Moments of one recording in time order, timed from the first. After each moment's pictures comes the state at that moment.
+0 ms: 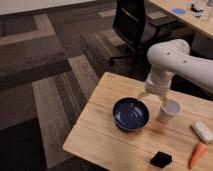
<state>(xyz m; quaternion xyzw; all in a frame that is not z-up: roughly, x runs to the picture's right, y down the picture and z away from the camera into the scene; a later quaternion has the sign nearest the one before) 0.252 0.066 0.649 -0.19 0.30 0.78 0.52</state>
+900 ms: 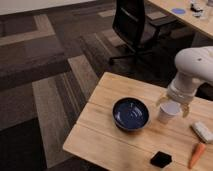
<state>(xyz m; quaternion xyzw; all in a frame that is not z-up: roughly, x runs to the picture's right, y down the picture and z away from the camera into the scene) 0.348 0.104 0.600 -0.15 0.31 0.84 0.43</state>
